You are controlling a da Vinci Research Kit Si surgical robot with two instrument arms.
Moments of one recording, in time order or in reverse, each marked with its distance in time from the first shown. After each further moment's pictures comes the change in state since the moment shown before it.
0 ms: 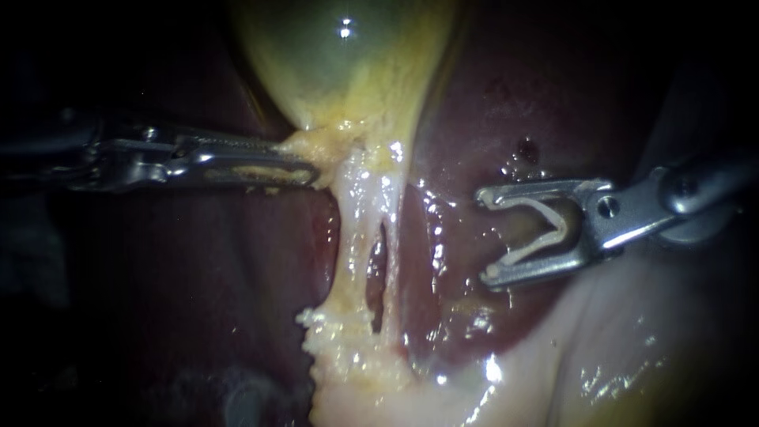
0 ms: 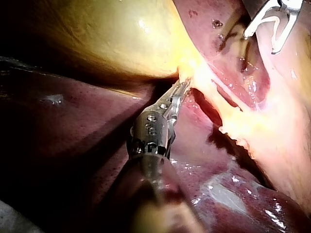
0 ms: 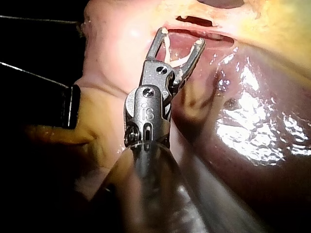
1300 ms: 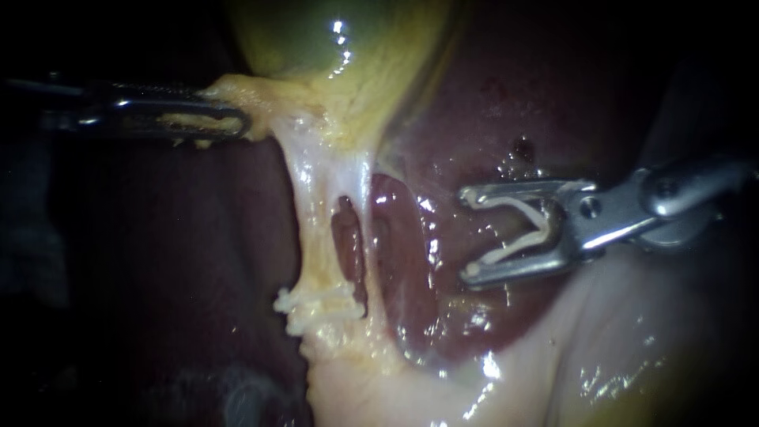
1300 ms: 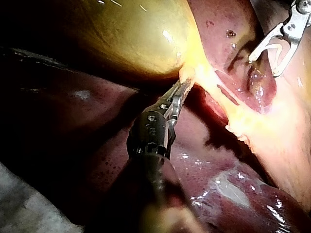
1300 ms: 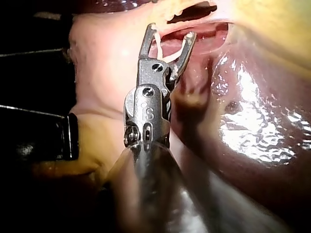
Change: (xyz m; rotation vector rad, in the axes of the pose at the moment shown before) right arm 0.001 0.000 0.007 0.002 0.050 0.157; left arm 0.004 -0.001 -0.009 0.027 0.058 -0.027
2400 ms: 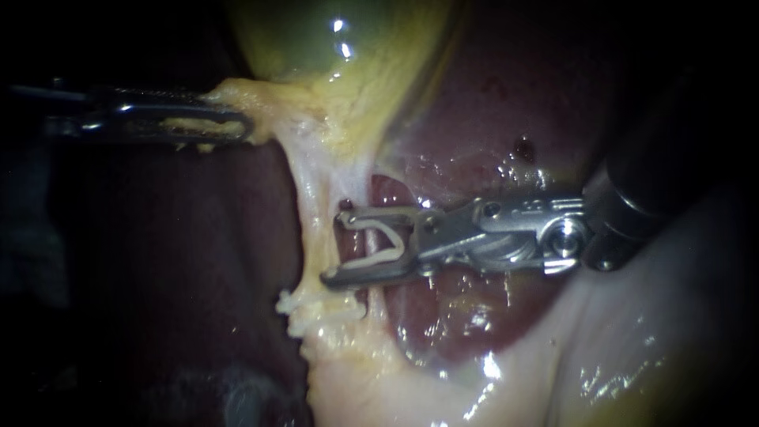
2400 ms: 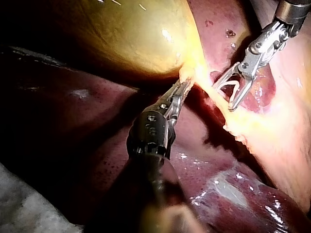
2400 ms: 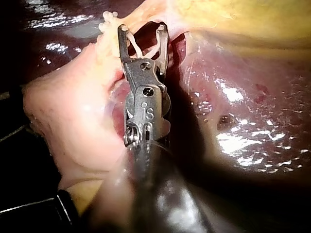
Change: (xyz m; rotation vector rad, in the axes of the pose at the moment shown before) right arm -0.005 0.005 0.011 -0.015 -0.012 0.189; left arm 0.000 0.000 0.000 0.001 0.012 -0.002
